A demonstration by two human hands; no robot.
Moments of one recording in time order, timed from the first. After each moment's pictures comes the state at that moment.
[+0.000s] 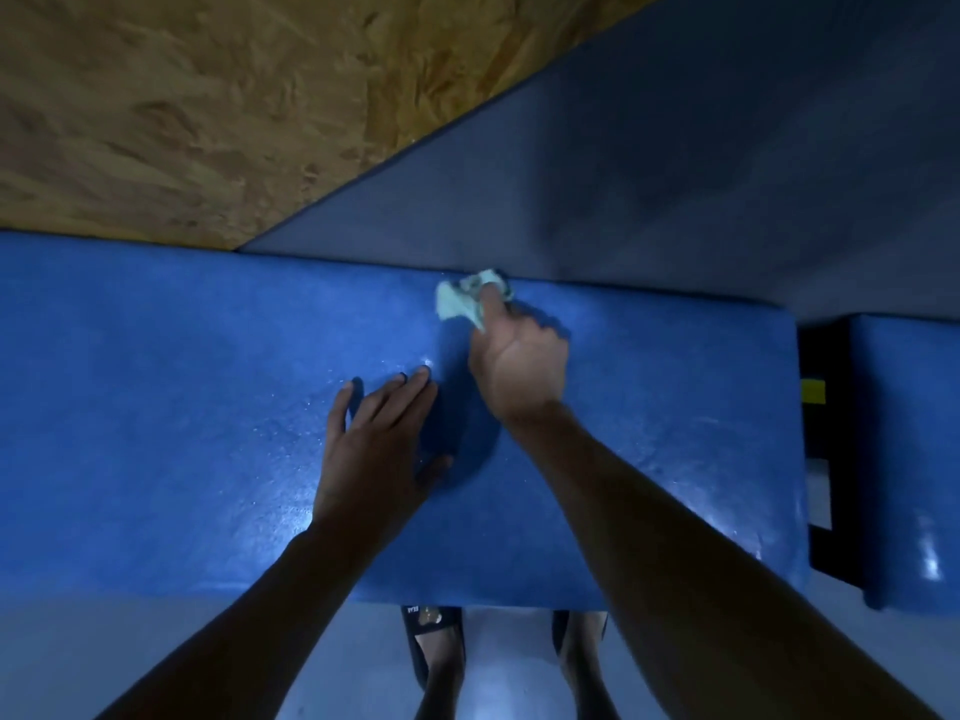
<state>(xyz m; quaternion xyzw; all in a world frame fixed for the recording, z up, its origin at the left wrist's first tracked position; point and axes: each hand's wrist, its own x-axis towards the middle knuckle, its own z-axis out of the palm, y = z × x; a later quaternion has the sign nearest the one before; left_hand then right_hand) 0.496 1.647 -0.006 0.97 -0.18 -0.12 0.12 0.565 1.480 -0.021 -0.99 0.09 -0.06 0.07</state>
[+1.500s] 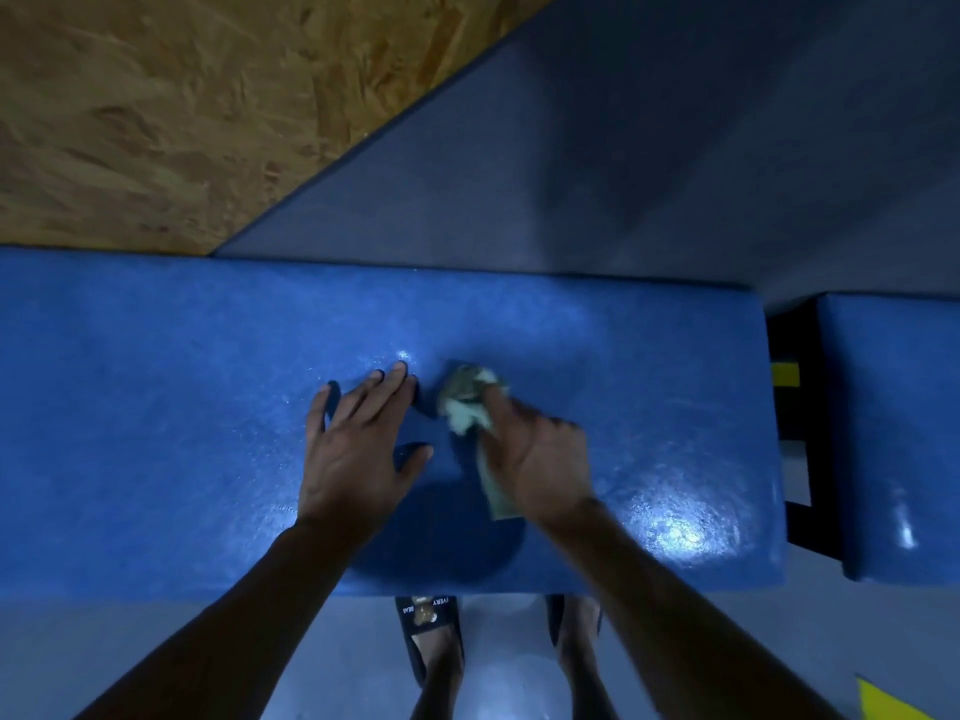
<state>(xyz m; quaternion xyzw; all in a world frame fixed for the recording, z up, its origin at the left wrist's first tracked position) 0.490 1.649 -0.018 0.97 -0.17 -0.11 0.14 0.459 1.448 -0.015 -0.99 0.01 -0.04 0.10</state>
